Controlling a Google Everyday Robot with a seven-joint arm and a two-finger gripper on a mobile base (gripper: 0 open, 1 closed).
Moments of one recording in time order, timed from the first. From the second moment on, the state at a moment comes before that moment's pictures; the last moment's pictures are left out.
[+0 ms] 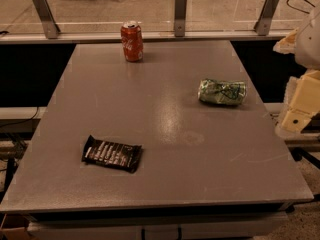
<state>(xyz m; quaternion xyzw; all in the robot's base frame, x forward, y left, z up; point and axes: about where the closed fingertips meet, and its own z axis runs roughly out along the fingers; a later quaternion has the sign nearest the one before) 0.438 -0.216 0.977 -0.60 0.78 -0.04 0.16</state>
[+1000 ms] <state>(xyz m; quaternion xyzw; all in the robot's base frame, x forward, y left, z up) 0.504 -0.186 0.945 -0.61 0.77 -0.03 0.19</state>
